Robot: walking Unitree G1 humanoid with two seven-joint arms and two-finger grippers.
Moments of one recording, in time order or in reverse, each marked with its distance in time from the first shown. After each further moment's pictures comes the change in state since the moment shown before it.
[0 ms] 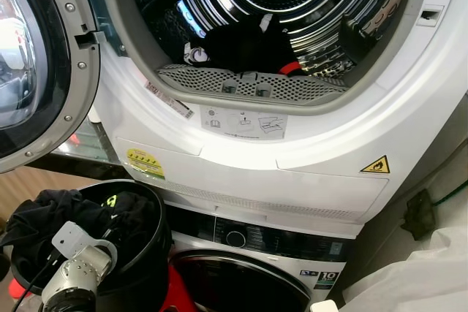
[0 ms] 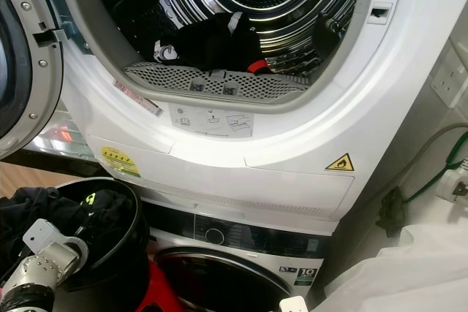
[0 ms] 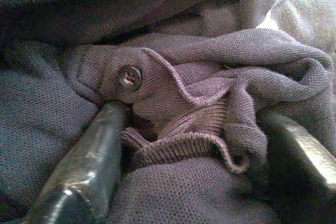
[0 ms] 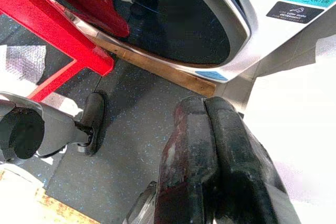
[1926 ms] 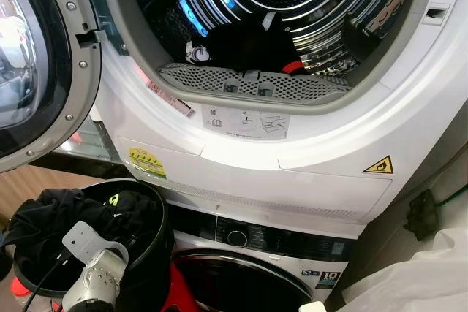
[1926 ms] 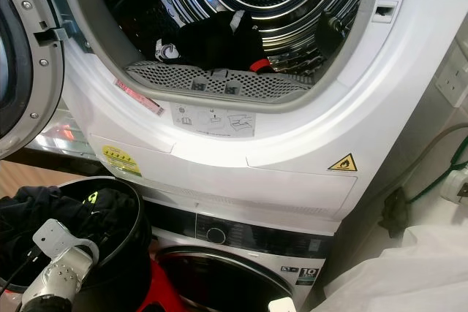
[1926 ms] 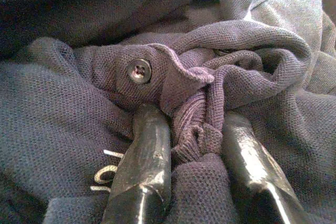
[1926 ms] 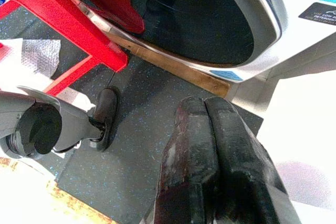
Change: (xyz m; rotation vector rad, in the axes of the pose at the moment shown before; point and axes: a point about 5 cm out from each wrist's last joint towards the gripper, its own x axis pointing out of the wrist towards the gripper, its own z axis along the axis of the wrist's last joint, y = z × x) left arm -0.017 -0.005 -0.017 0.060 -0.182 -0.028; right arm 0.004 0.019 0.006 -0.019 -0.001 0.041
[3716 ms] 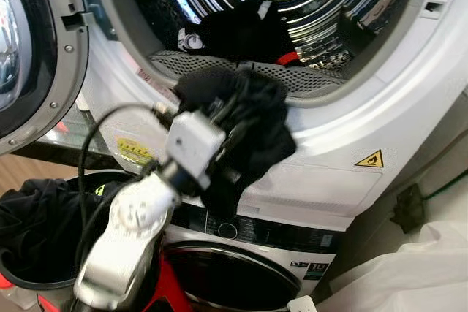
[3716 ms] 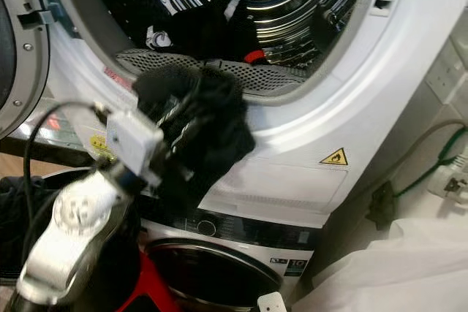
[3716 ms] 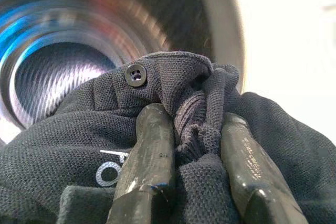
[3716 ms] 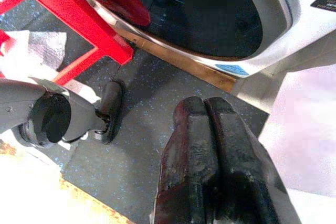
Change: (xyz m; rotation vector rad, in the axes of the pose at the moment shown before) left arm -0.225 -0.188 0.057 0.881 -1.028 -1.562; right arm 0.003 0.017 0.006 -0.006 -0.005 0.047
